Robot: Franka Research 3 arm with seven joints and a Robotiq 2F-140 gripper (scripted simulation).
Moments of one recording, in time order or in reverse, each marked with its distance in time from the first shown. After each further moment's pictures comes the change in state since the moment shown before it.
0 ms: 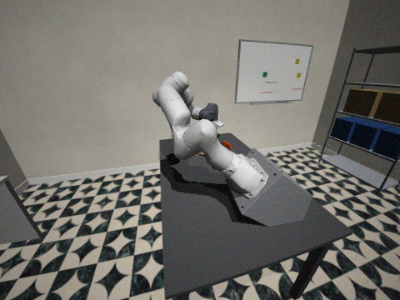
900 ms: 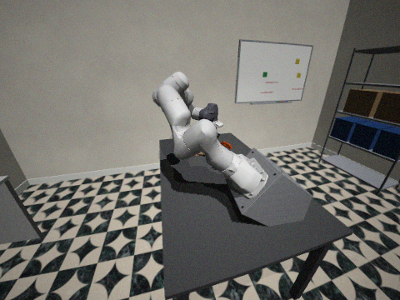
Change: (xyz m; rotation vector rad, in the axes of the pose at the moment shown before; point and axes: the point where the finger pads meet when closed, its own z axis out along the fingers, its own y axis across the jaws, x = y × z) arm 0.000 0.000 0.001 0.000 0.000 -0.001
